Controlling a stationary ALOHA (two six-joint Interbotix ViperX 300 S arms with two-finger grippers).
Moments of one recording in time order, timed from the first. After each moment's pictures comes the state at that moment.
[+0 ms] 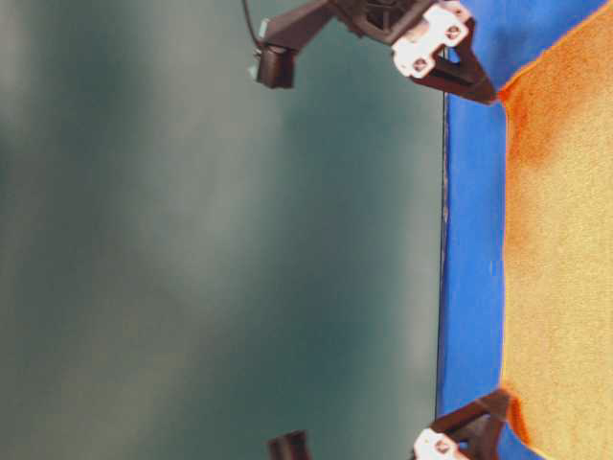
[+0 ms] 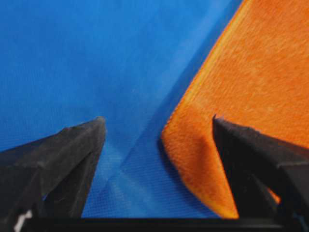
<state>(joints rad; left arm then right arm) 0.52 0.11 1.01 -0.04 -0.45 -0.04 -0.52 0.06 0.89 0.03 -0.18 0.09</state>
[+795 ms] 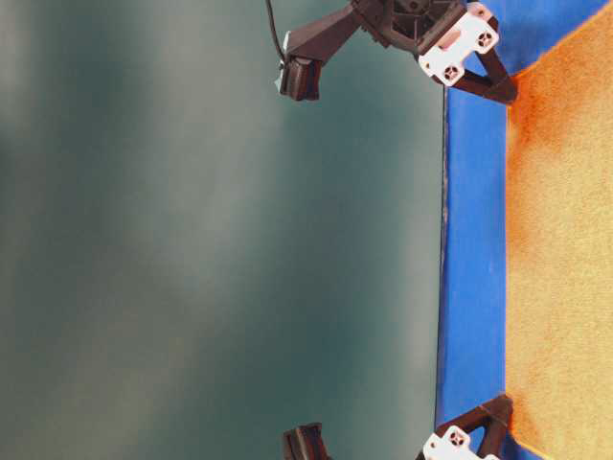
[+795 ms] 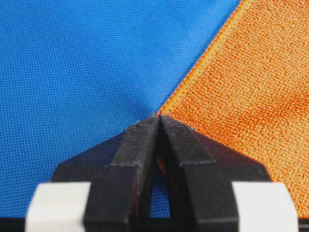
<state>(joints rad) 0.51 0.15 0.99 -0.04 -0.42 -0.04 -0.49 0.12 0.87 0.03 -0.21 0.09</state>
